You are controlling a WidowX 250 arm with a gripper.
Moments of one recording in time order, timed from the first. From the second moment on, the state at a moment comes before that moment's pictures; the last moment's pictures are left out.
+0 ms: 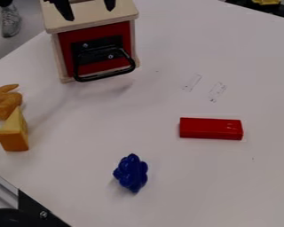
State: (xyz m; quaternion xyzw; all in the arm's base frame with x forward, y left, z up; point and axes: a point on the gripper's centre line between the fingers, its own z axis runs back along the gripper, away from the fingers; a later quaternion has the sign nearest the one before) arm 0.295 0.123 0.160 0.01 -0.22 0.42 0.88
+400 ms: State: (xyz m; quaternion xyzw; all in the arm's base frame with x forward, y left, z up) arm 0.287 0.123 0.146 -0.01 -0.19 0.41 0.89
